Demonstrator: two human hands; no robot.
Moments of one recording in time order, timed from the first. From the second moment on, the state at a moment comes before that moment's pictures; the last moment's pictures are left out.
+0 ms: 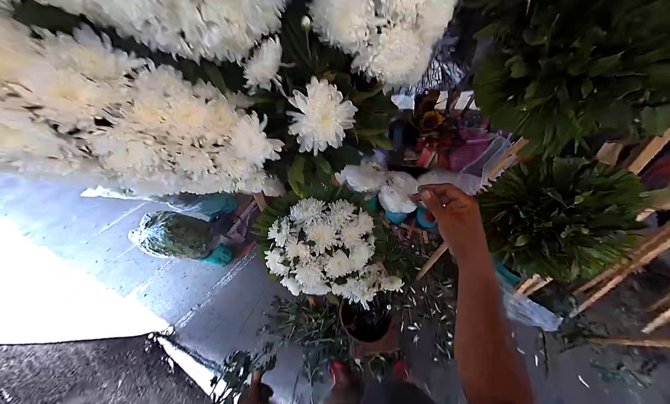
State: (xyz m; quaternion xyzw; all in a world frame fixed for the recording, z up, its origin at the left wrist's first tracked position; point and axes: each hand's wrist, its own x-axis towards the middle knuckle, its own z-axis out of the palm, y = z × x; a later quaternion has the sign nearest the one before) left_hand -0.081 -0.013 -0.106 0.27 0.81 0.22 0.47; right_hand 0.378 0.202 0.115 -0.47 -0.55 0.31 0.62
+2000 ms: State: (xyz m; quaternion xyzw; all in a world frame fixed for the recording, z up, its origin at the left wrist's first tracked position) left_hand 0.158 0.019 -0.050 0.56 0.47 0.23 0.63; right_hand 0.434 0.106 -0.001 -0.58 -0.29 0.40 0.65
